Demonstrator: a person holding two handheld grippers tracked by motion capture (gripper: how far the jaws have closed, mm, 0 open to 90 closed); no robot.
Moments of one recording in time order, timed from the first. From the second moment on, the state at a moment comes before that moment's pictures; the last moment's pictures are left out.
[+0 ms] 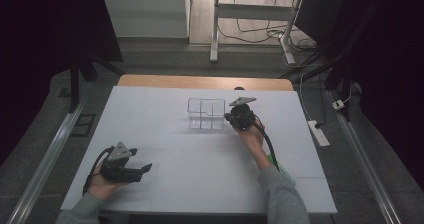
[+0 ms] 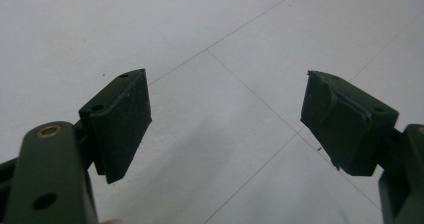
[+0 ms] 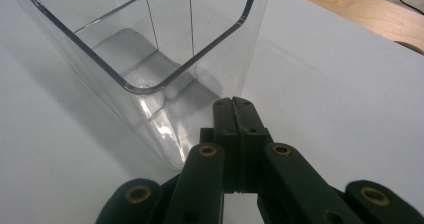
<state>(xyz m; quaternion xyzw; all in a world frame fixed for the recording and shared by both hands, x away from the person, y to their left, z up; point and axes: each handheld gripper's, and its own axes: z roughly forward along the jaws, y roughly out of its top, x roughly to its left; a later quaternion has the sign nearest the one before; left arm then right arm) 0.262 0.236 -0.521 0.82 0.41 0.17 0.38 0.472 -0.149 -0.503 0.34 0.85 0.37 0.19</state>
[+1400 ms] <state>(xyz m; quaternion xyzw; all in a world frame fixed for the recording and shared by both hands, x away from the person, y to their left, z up) 0.263 0.237 -0.521 0.81 0.41 0.17 0.38 0.421 -0.219 -0.468 0.37 0.84 0.36 0.17</state>
